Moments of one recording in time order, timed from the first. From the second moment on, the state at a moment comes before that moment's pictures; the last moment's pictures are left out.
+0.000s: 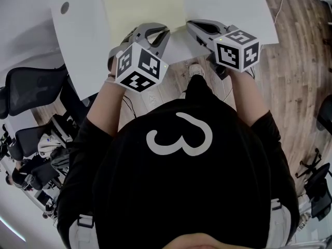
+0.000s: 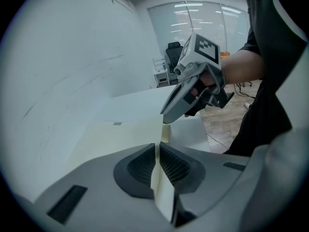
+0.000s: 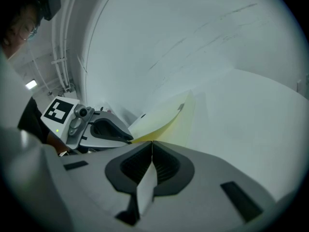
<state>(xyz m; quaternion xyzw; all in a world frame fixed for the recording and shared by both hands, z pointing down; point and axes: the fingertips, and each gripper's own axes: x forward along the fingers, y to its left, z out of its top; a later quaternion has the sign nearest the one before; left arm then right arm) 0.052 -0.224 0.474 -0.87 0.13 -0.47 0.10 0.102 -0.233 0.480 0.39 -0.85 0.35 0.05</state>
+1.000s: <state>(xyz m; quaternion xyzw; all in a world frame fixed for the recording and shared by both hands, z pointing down) 0.046 -0.229 0.471 -0.87 0.15 -0.46 0.09 0.088 -0.248 0.494 0.39 -0.87 0.27 0.12</state>
